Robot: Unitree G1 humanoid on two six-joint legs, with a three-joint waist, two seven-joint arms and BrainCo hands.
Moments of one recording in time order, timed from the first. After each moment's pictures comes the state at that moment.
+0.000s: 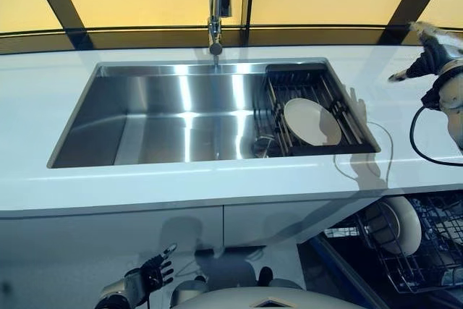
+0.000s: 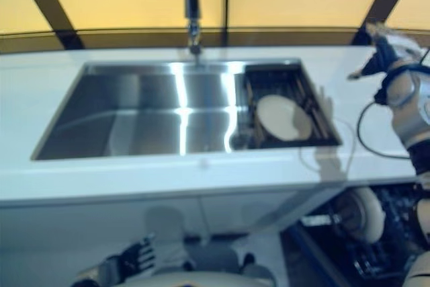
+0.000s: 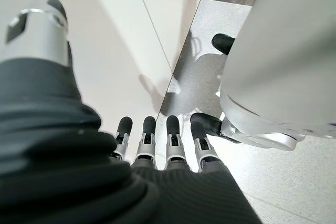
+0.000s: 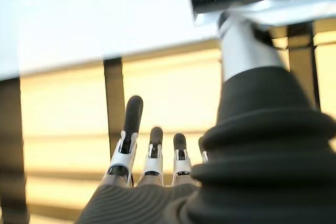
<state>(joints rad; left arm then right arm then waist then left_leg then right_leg) 0.06 0.32 -0.10 0.95 -0.60 0.36 -0.16 -0.81 -1.04 0.44 0.53 -0.32 0.15 0.13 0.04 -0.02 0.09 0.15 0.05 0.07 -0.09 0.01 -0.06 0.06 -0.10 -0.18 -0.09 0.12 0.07</state>
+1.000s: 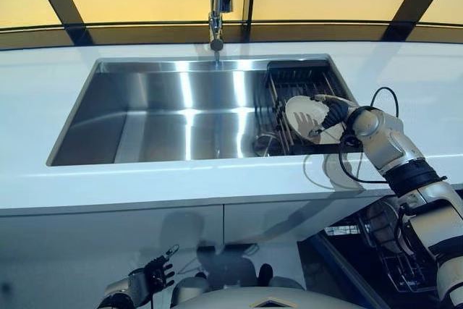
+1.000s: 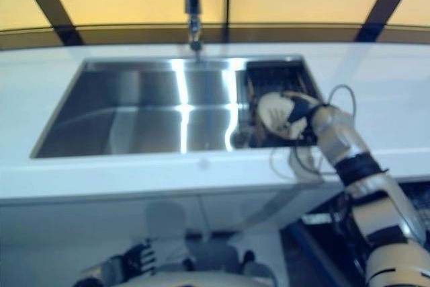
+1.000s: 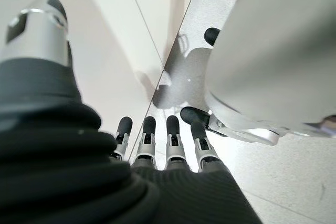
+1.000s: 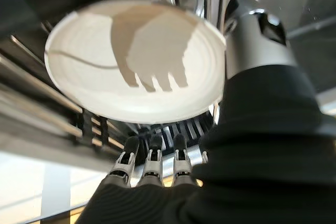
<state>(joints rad) 0.05 0.30 -0.10 0.95 -0.60 0.39 -0.09 -0.71 -0.71 0.47 0.49 -0.36 0.28 0.35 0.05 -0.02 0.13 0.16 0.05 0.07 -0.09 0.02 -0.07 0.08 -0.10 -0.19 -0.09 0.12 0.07</state>
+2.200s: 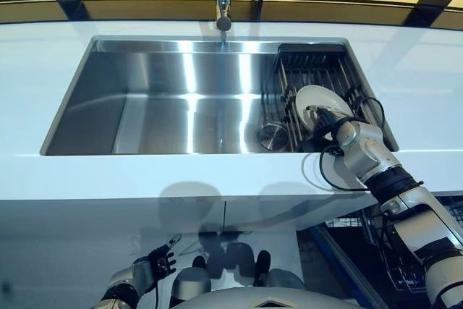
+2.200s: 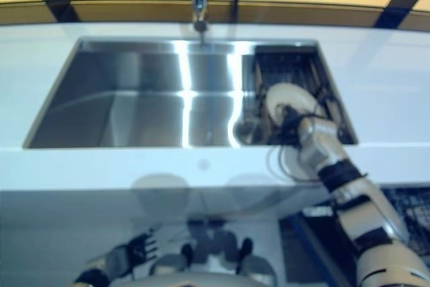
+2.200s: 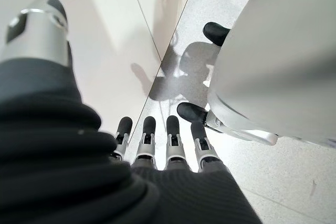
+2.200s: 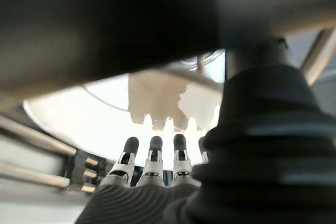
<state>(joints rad) -0.01 0.29 -0.10 0.89 -0.62 0.41 -0.02 -0.71 -0.63 0.51 0.49 -0.50 0.43 0.28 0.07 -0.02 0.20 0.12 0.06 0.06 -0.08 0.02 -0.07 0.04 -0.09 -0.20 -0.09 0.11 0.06</state>
